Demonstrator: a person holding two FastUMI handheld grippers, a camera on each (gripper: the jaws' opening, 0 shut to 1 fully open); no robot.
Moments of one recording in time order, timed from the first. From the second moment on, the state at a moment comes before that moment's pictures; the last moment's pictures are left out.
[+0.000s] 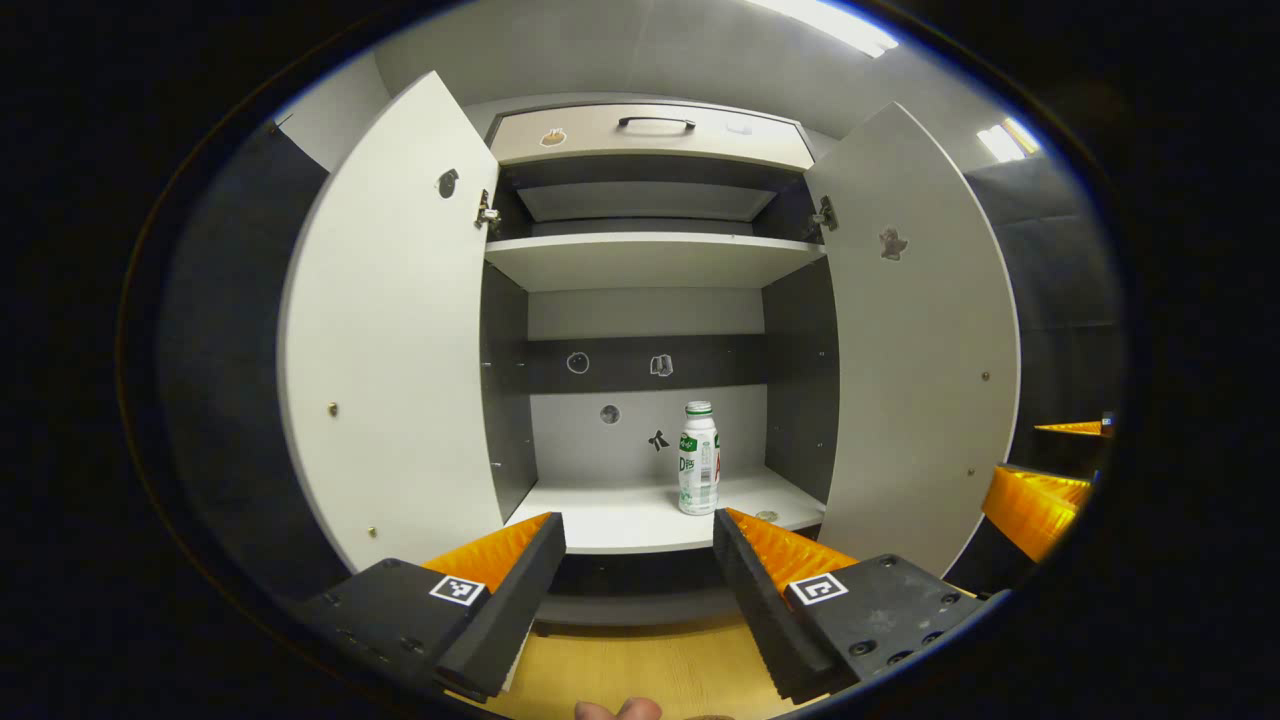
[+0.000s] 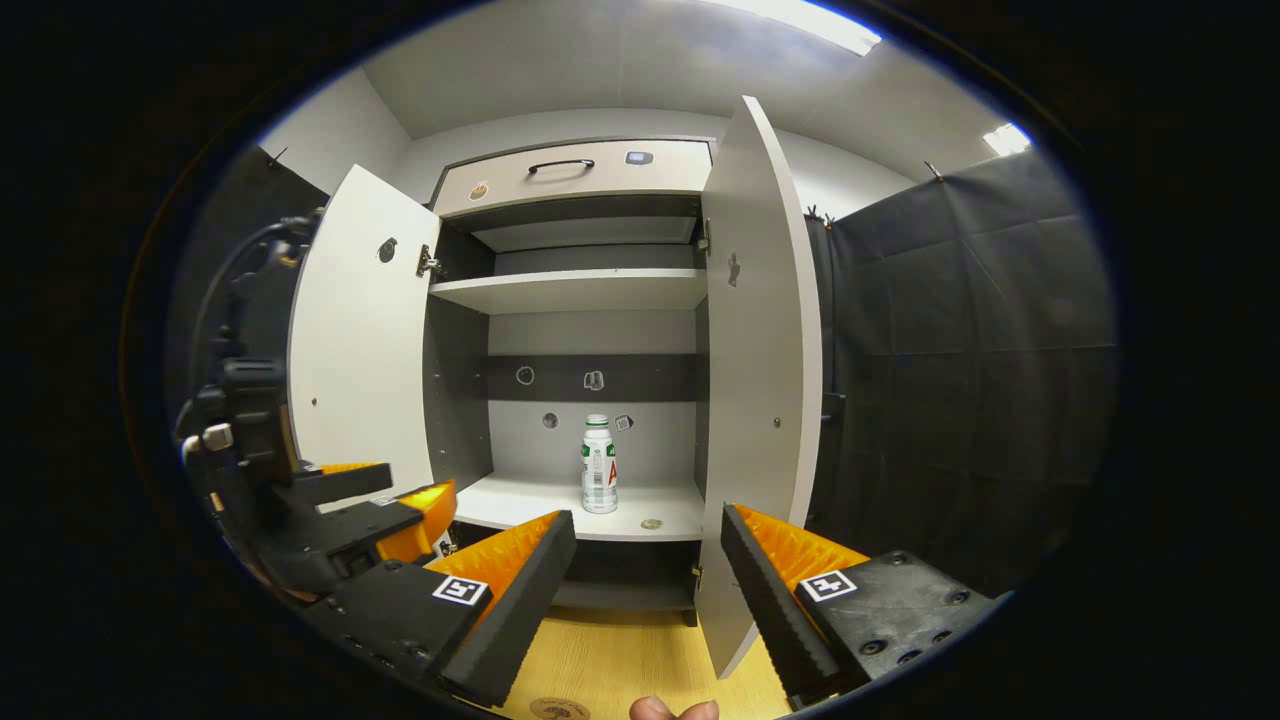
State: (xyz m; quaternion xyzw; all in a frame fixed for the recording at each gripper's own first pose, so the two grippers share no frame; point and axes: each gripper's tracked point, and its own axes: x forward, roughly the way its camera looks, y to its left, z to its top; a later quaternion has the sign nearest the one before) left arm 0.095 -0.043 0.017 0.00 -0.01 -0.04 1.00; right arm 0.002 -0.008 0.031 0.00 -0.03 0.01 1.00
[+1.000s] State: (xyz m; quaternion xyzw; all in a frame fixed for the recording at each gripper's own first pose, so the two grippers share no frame) left arm 0.377 -0.136 -0.017 0.02 0.01 -0.06 1.00; right arm 0.027 -0.015 0.017 0.01 -0.04 0.08 1.00
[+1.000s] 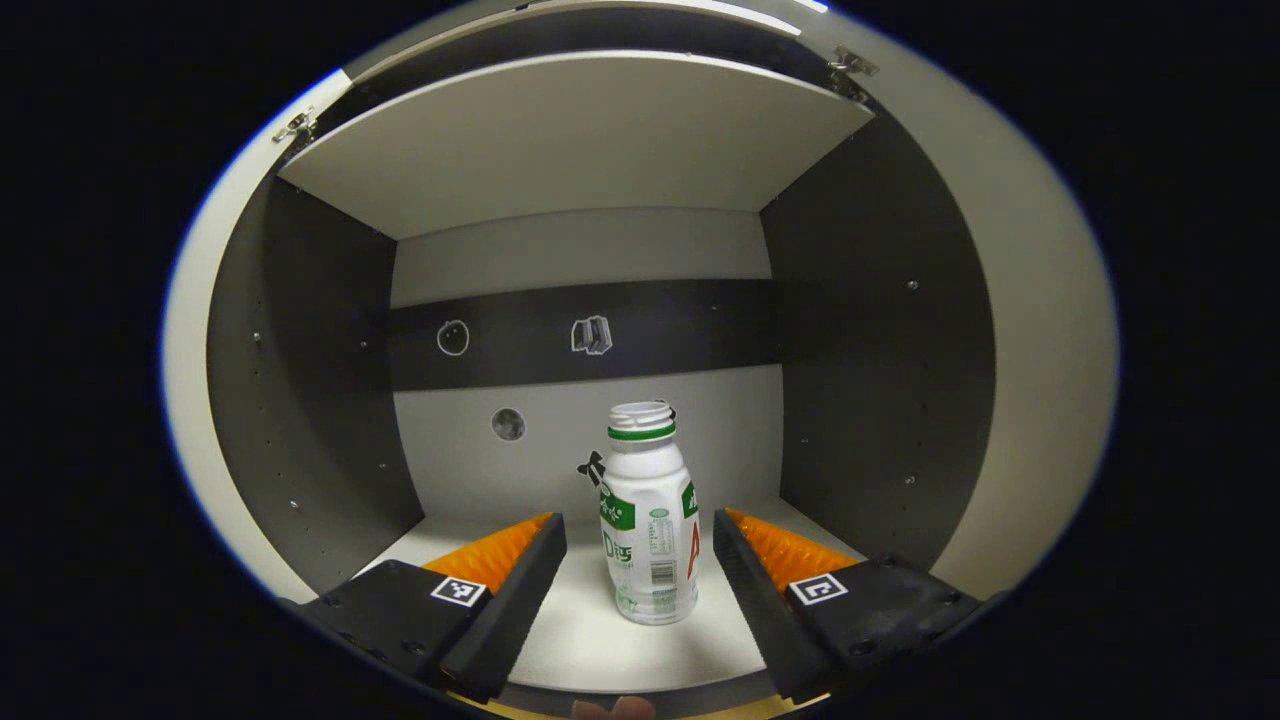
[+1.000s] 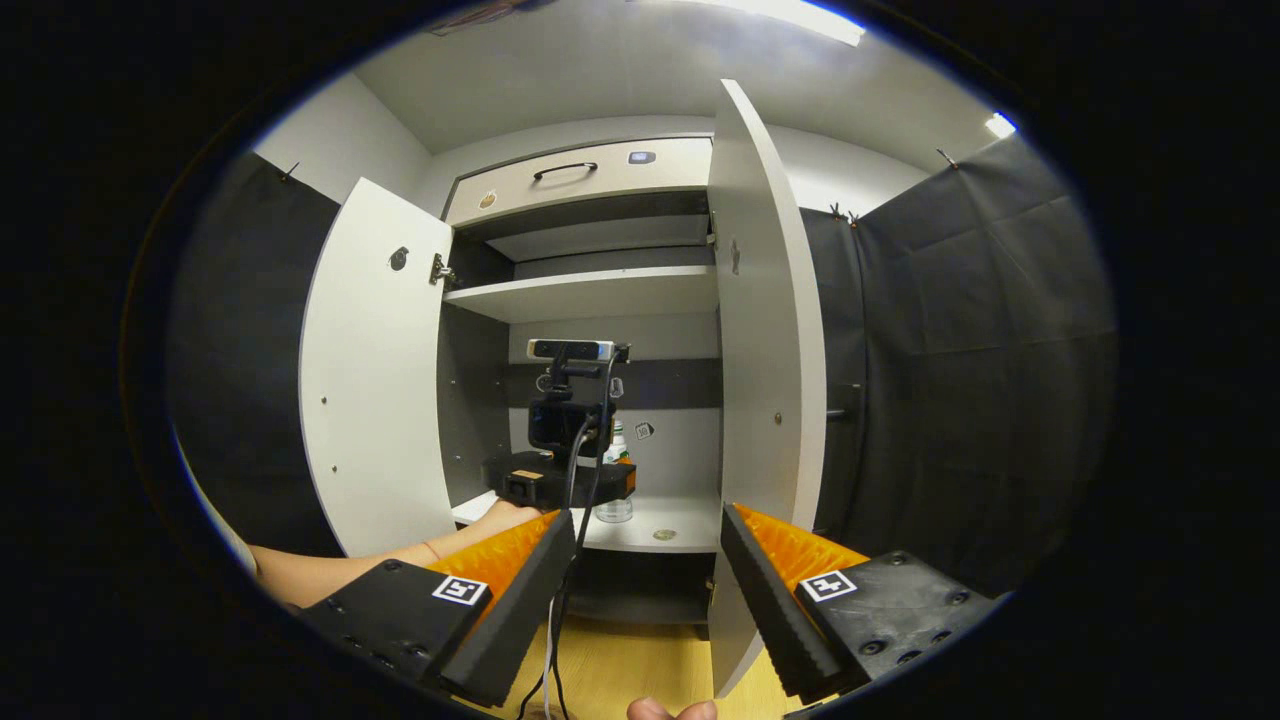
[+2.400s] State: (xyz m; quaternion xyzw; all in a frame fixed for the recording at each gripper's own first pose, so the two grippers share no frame) left arm 0.245 -0.089 0.026 0.00 -0.05 -0.10 0.99; right arm 0.021 -0.012 0.021 0.01 -0.06 0.04 1.00
